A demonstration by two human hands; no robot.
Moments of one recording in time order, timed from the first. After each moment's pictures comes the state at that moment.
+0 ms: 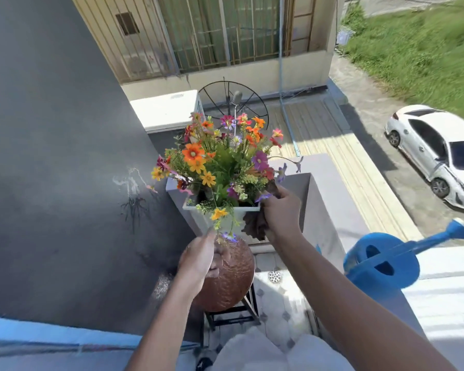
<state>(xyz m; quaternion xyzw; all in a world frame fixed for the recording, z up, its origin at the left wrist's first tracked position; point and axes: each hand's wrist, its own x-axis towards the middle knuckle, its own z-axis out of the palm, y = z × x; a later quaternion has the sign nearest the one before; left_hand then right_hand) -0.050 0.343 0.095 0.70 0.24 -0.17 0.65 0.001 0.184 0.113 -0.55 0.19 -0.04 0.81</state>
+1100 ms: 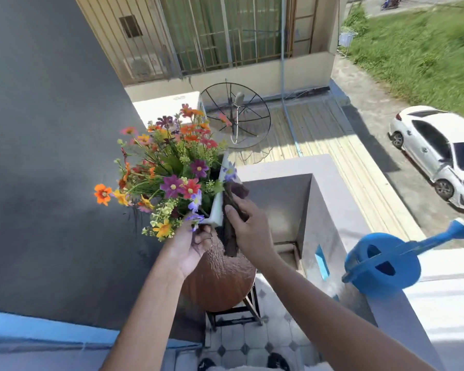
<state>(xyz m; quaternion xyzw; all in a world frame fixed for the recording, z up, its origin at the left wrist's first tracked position) -0.040 0.353 0.137 0.46 0.28 -0.11 0.84 -0.026 0.223 0.091 -0.75 -0.02 -0.10 0.65</state>
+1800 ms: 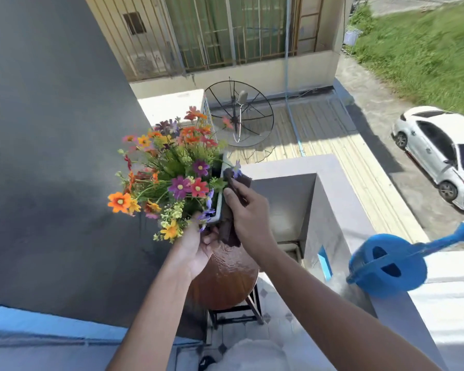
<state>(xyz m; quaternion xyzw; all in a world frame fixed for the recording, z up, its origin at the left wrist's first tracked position) -0.041 0.351 0.131 0.47 0.29 -0.11 0.83 -0.016 0.236 0.119 -0.68 0.00 -0.10 0.73</state>
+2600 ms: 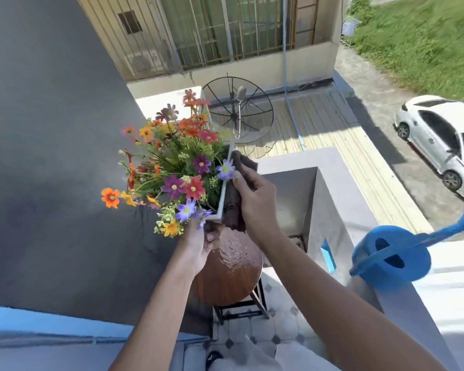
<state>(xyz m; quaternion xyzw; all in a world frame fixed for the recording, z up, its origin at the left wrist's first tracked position) -0.044 0.348 0.133 0.55 0.24 -0.10 0.79 -0.002 0.229 0.126 -0.59 0.03 -0.09 0.80</state>
